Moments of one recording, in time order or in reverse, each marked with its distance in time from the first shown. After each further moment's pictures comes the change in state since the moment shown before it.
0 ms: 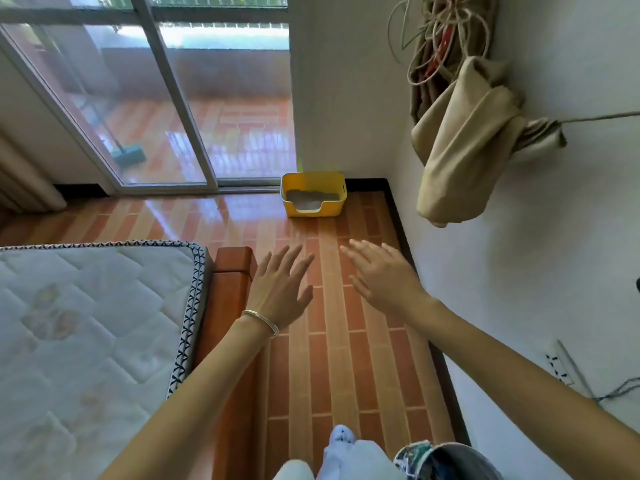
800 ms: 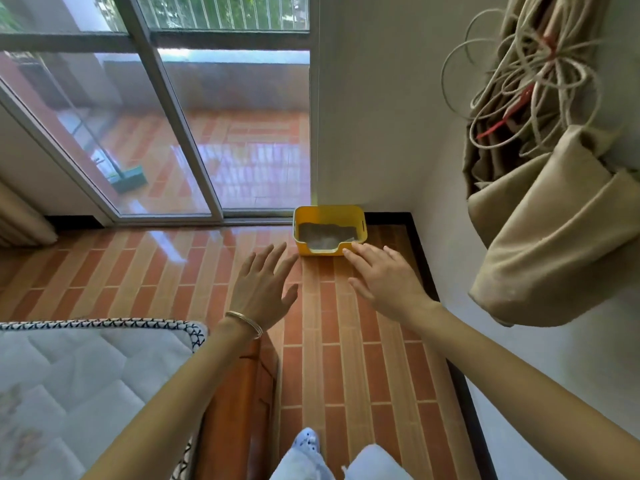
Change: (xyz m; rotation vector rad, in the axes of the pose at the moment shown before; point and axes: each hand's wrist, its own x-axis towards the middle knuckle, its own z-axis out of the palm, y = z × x) left_hand 0.258 -0.186 0.006 0.039 0.002 -0.046; right_hand 0.303 0.073 0.025 0.029 0.028 -0.011
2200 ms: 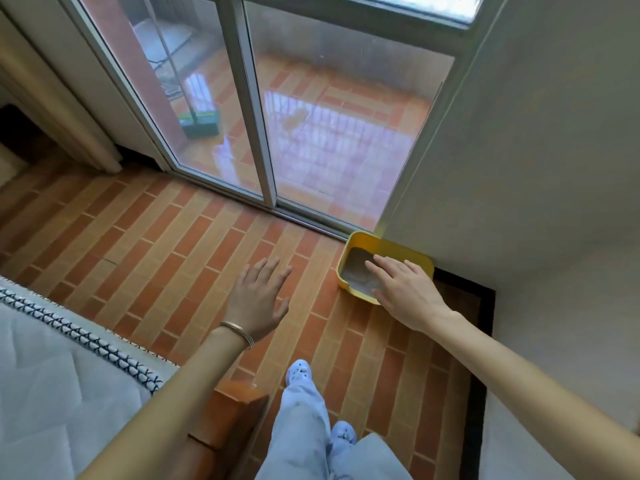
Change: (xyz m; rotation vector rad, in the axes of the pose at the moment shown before) left_hand 0.278 -0.169 0.098 -0.026 -0.203 -0.412; right_hand 0.412 0.151 0.106 0.004 -0.318 -0.357
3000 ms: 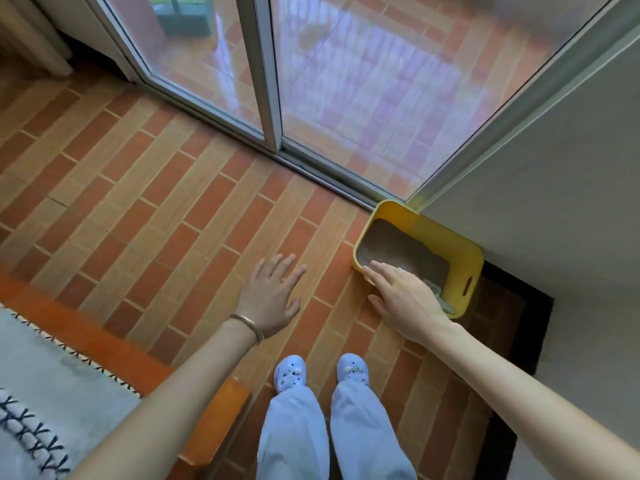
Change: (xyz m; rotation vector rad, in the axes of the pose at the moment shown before) left_hand 0.159 -0.067 0.247 -0.021 -0.123 0.030; right_hand 0.193 0.049 0.234 0.043 -0.084 -0.108
